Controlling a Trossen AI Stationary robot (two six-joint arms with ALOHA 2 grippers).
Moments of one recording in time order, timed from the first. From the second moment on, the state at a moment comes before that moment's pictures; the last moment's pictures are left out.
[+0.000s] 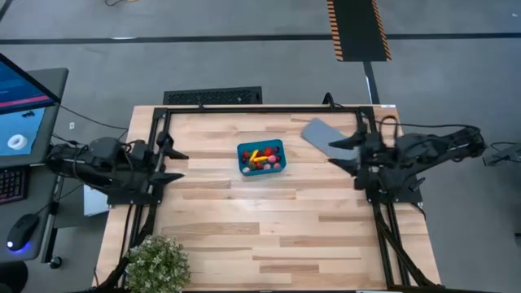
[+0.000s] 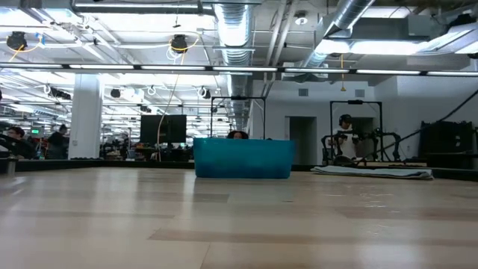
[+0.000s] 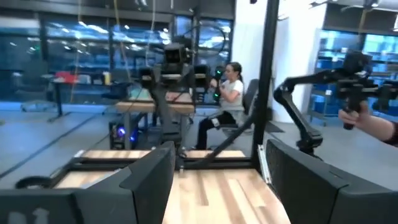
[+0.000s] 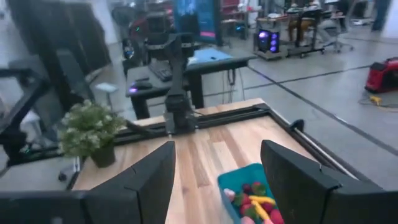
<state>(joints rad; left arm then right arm) -0.19 0.35 0.58 -0.06 -0.06 -0.06 0.32 0.68 0.88 -0.34 0.45 0.13</state>
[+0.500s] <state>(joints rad) -0.19 0.25 0.49 -0.11 -0.04 -0.12 0.35 0.29 0.64 -0.43 0.50 0.21</state>
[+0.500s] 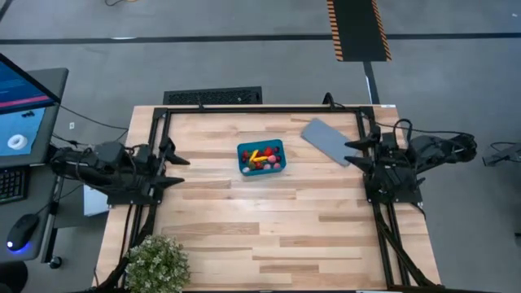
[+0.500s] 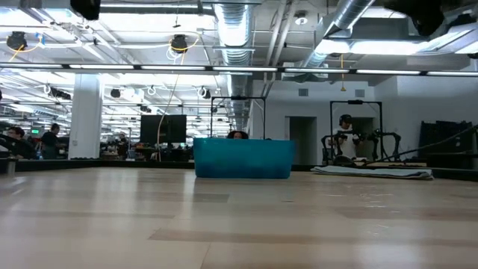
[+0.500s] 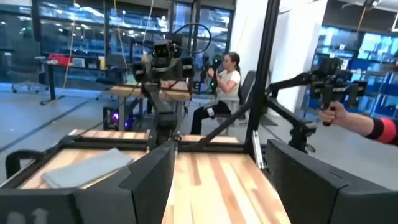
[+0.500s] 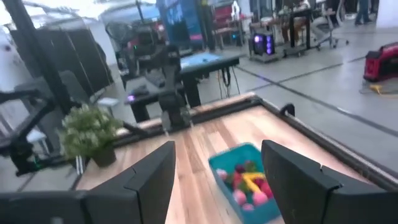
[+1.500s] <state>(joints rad) -0.12 0.00 0.01 0.26 0.11 -0.21 0.35 0.00 0.17 -0.14 0.34 0.10</state>
